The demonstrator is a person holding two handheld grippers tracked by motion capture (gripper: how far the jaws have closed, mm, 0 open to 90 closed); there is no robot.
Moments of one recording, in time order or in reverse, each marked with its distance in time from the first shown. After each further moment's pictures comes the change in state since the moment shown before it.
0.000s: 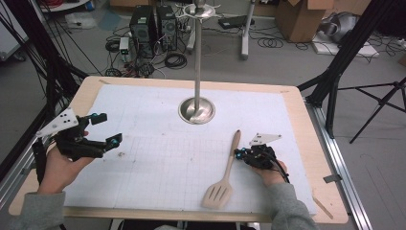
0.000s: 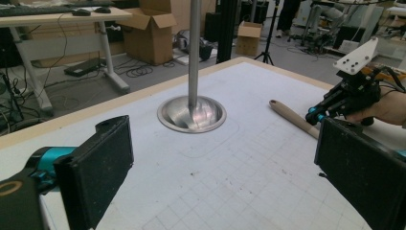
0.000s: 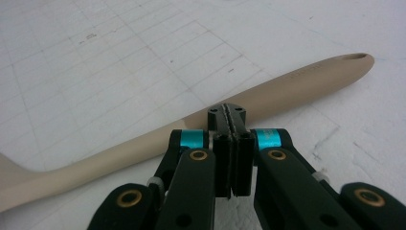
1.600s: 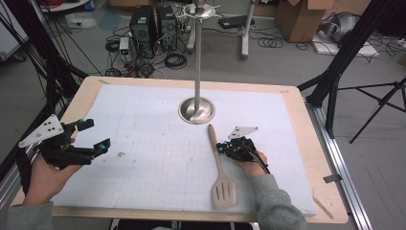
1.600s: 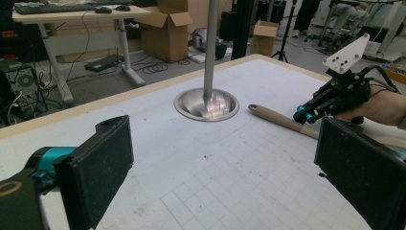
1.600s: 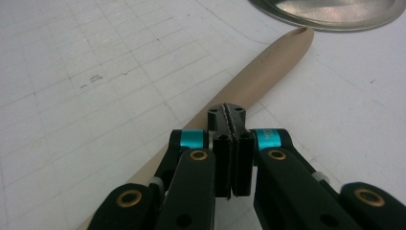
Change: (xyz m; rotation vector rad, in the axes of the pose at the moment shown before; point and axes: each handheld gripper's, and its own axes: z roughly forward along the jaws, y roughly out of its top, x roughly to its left) left arm -0.001 -0.008 -0.027 0.001 0.060 -0.008; right arm 0.018 0.037 0.047 0.013 0.020 -0.077
